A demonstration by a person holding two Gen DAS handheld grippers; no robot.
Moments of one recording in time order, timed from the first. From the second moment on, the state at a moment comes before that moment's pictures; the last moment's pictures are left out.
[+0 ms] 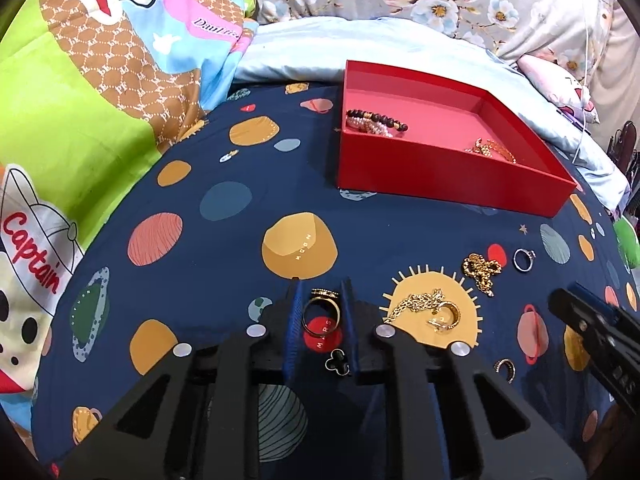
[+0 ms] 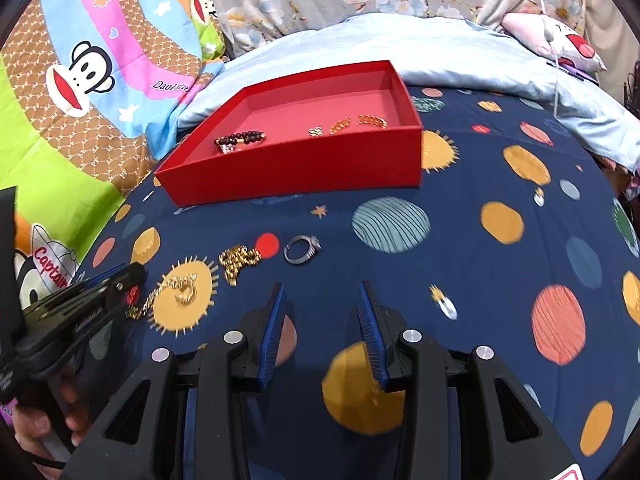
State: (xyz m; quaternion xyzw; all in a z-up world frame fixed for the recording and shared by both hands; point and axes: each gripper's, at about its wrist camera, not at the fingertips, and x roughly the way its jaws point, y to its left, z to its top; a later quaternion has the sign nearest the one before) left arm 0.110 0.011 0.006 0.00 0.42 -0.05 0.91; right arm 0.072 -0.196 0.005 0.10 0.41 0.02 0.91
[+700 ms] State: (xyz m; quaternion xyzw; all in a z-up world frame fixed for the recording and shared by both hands) left arm 0.110 0.017 -0.001 -0.02 0.42 -0.05 0.90; right arm 0.111 -0.185 -0.001 0.09 0.43 0.01 0.90
